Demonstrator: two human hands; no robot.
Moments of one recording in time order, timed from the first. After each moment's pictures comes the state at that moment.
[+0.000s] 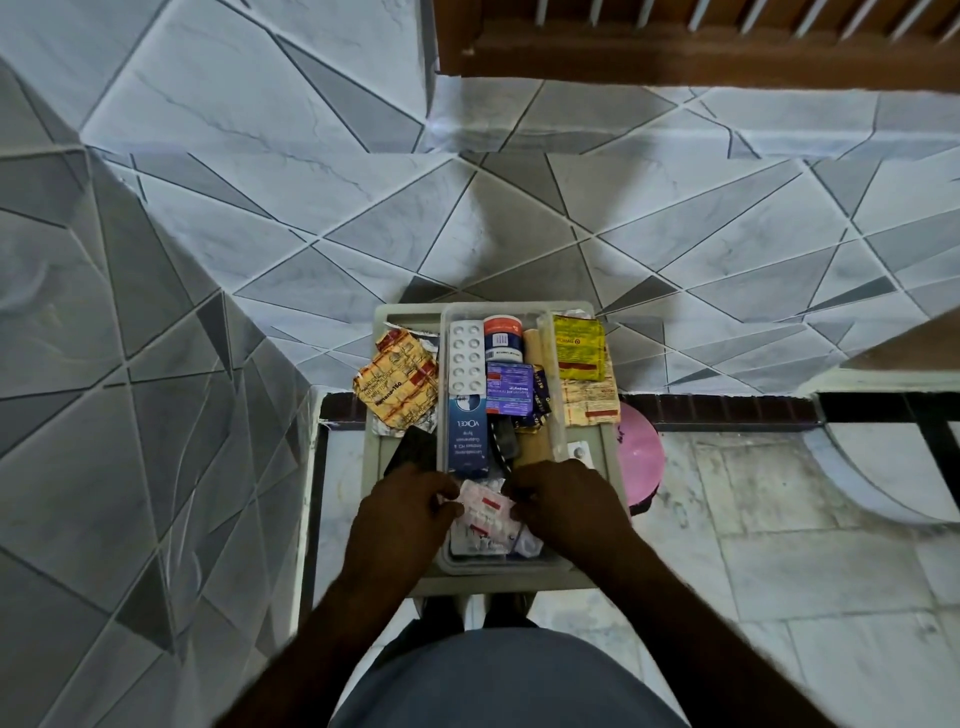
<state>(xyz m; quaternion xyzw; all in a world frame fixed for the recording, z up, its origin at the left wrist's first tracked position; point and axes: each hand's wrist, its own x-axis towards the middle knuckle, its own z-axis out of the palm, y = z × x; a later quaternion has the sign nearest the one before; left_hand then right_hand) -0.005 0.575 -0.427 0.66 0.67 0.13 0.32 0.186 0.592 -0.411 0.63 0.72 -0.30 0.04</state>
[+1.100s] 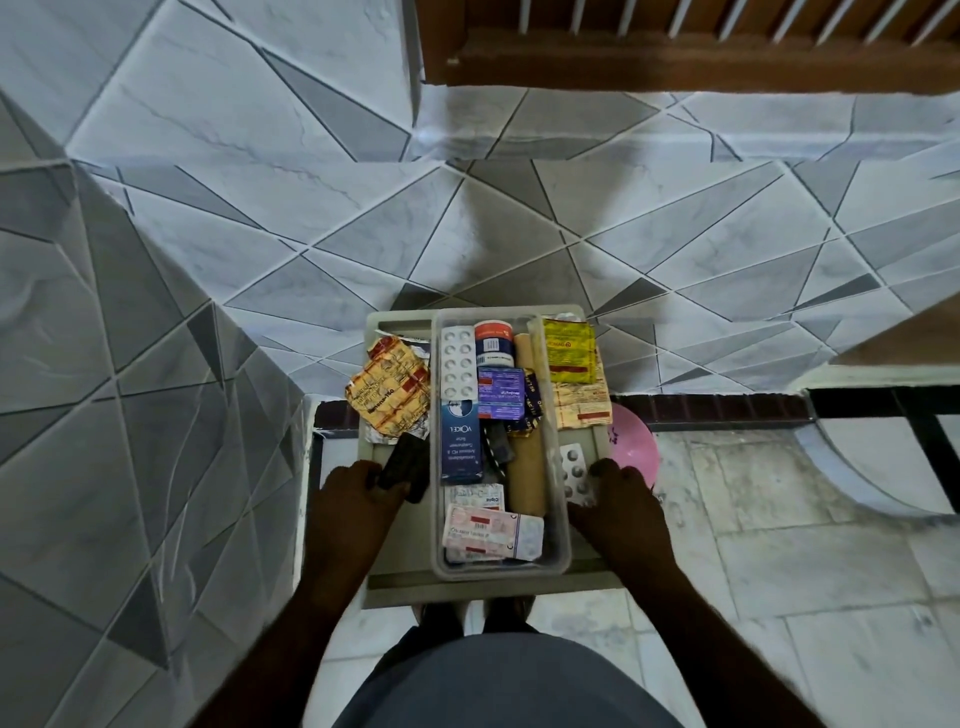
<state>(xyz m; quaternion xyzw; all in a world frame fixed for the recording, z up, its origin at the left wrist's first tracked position) -0.043 0.590 -0.476 0.54 0.78 0.15 0.28 0.241 0.572 -0.458 0.80 0.52 -0.30 -0.02</state>
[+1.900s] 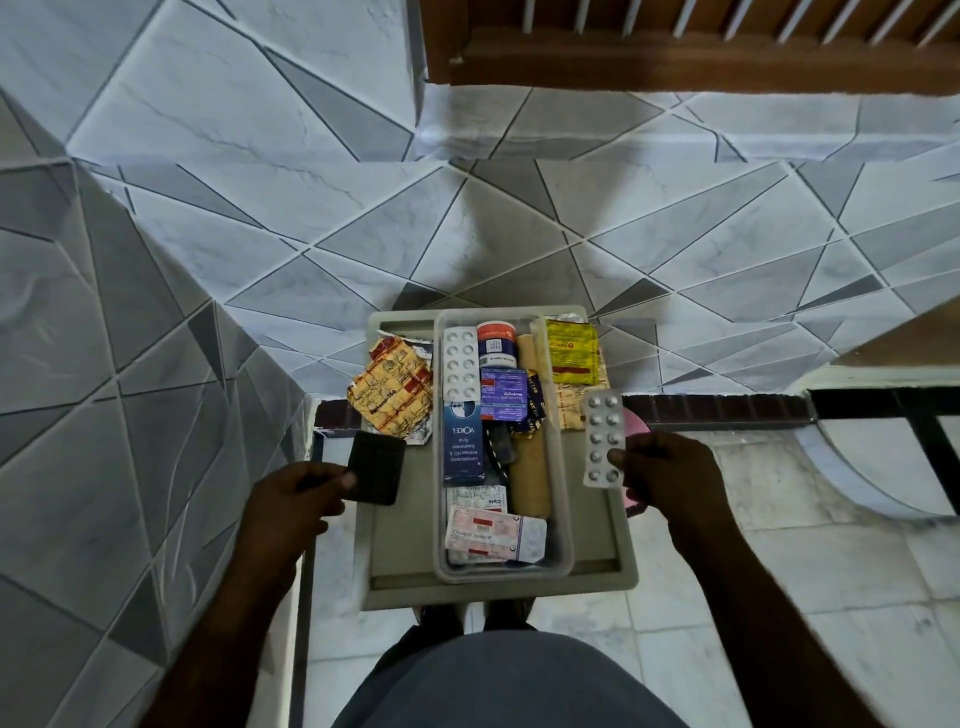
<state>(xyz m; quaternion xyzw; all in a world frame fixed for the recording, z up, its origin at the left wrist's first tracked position) -0.083 0.591 -0.413 0.34 0.73 0.30 0.51 0.271 0.599 -0.404 0.79 0.29 -0.45 -0.30</state>
